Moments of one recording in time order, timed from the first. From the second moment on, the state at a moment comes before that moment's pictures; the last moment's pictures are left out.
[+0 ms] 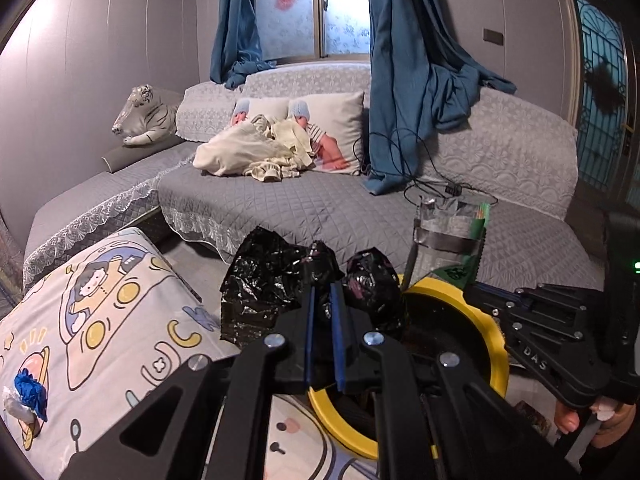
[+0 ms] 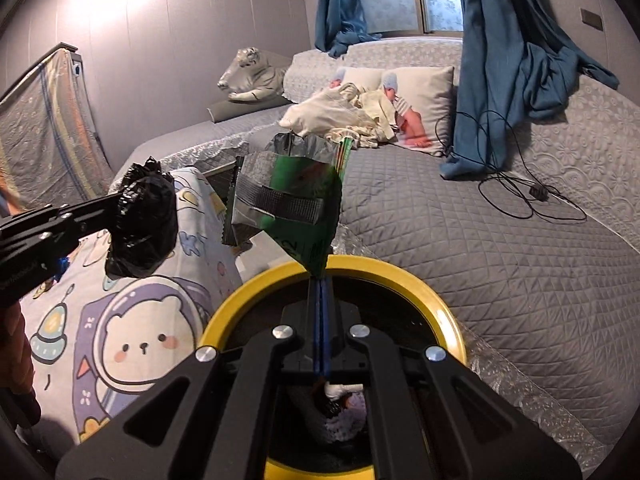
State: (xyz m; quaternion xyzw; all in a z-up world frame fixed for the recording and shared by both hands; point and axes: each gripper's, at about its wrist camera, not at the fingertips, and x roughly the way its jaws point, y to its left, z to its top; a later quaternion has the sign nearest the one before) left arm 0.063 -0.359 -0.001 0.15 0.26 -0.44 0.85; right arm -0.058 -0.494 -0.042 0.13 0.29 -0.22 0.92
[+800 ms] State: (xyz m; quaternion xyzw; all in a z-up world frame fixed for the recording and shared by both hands) left arm 0.084 -0.421 -0.079 0.18 0.39 -0.45 0.79; right arm -0.060 -0.514 -0.076 0.16 0.33 -0.24 0.90
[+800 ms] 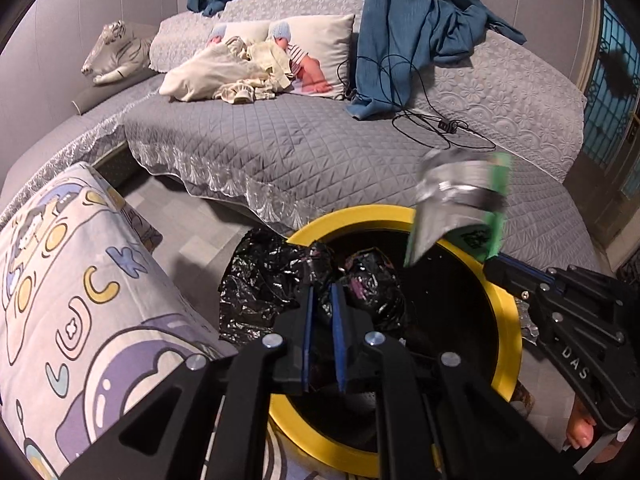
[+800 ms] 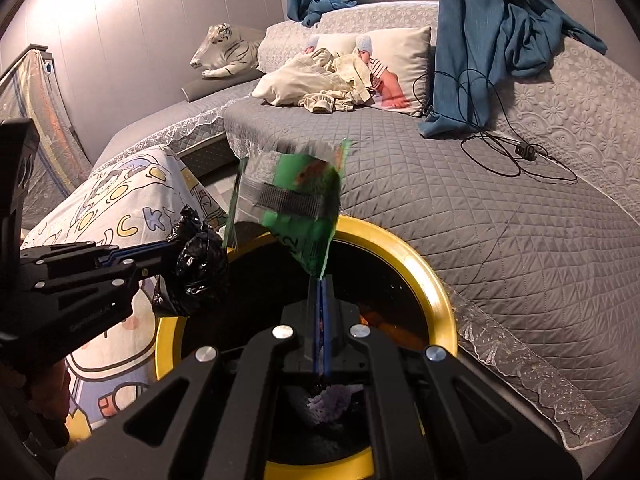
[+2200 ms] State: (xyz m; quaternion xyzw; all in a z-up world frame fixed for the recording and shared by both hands) left arm 0.226 -0.136 -0.055 0.10 0.41 -0.18 0.89; right arm 0.082 -0.382 -0.024 0.09 0.34 -0.04 0.94
